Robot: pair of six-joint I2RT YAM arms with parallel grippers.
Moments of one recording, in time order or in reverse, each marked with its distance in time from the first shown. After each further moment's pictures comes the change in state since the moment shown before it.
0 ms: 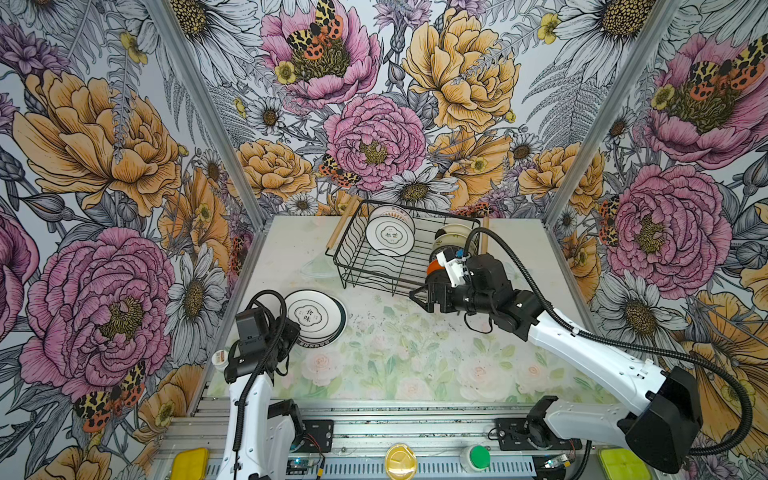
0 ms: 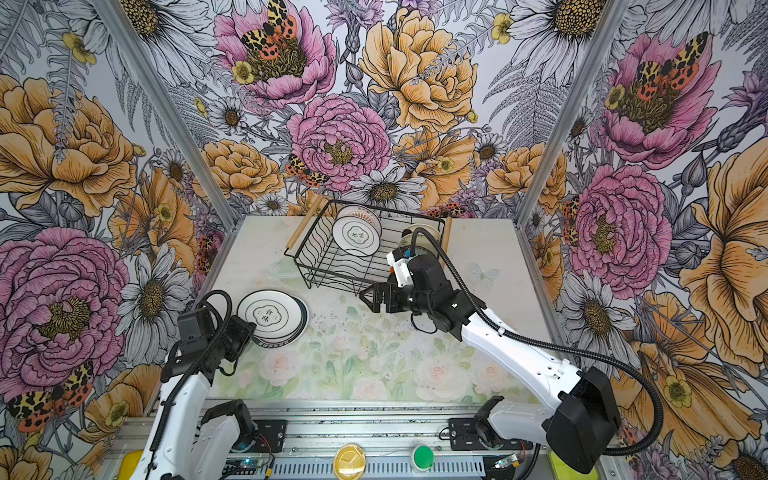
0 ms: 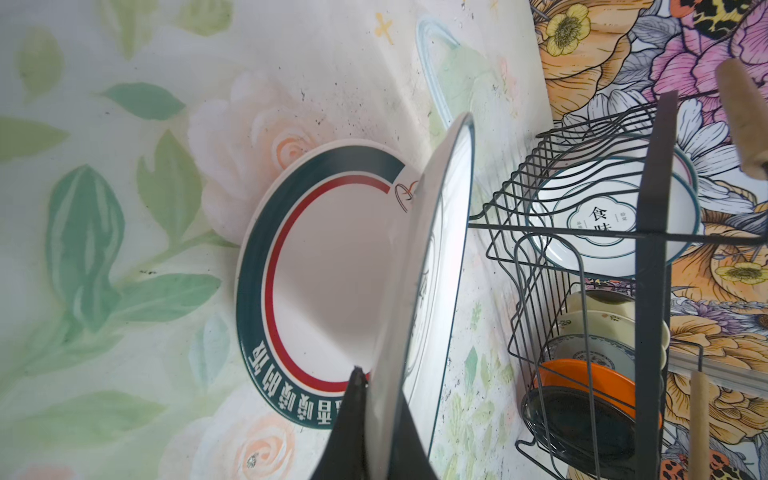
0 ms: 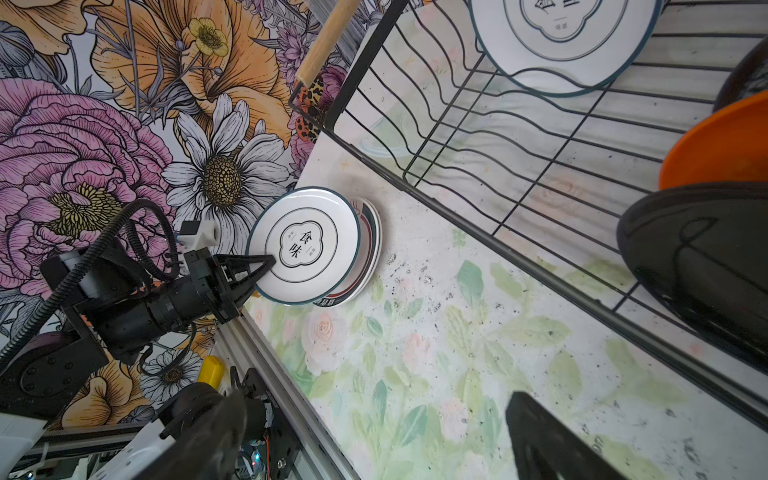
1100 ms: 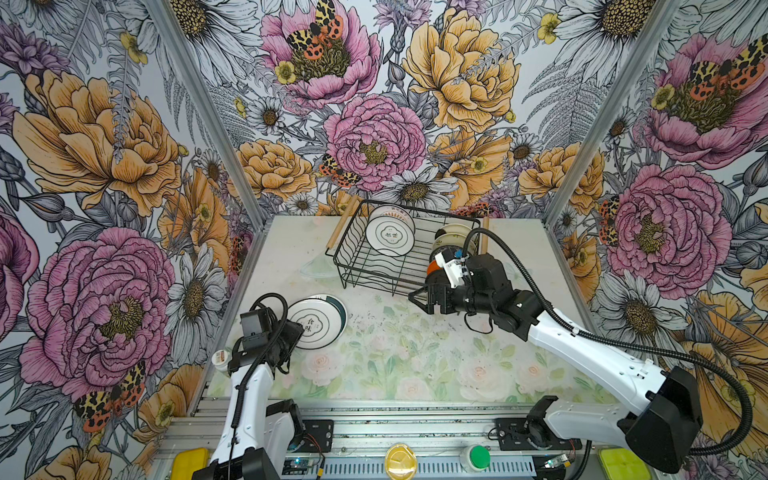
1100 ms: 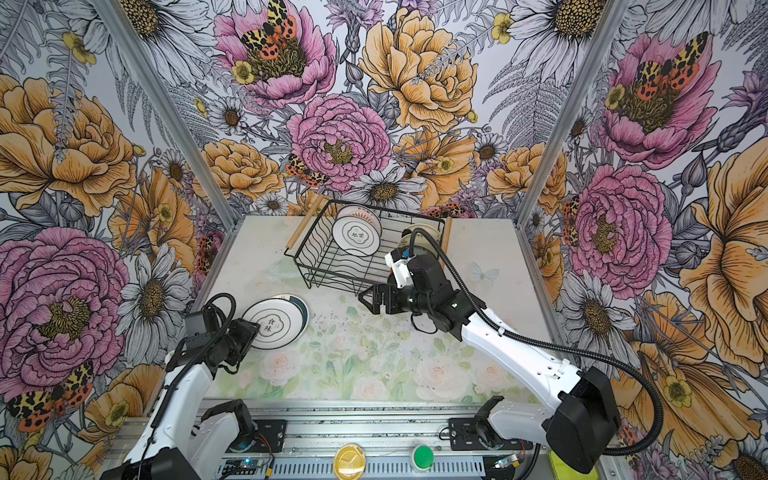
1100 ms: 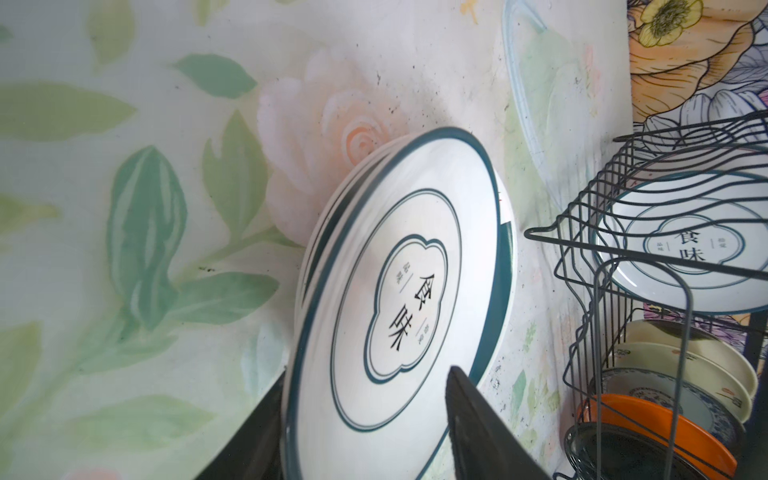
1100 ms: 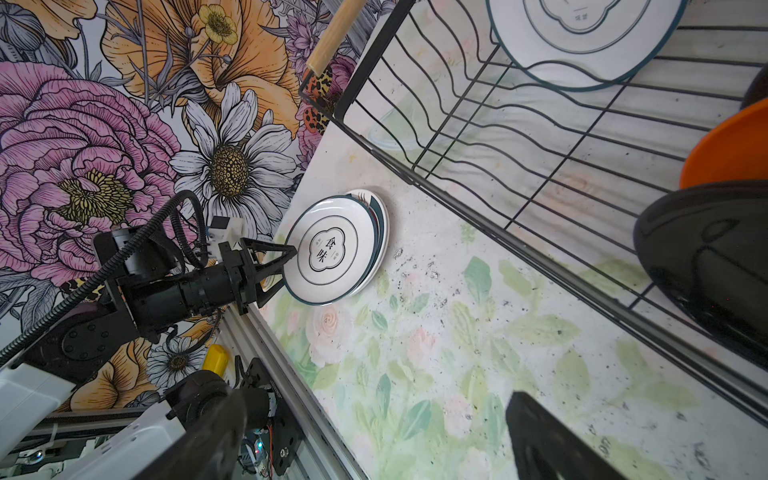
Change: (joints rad) left arm -0.008 0.115 -0.027 0.019 -0.074 -0.001; right arm 0.000 0.000 0.000 -0.003 -0.029 -0.018
